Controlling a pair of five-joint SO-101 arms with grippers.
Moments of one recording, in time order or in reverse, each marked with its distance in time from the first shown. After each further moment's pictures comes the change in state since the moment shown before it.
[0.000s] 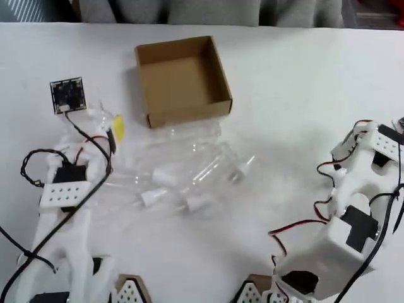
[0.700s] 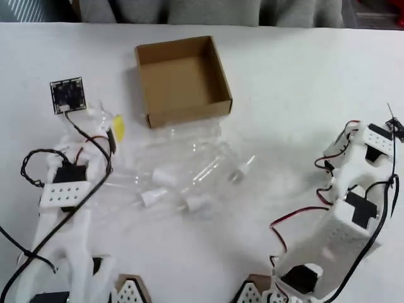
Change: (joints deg) left arm 0.0 0.0 0.0 0.0 0.0; right arm -1.8 11.9 -5.6 -1.0 -0.4
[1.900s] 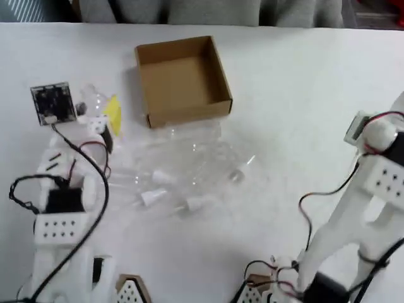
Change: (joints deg) left arm 4.2 -24.1 4.1 0.2 0.0; right arm -4.5 -50.3 -4.8 19.2 29.6
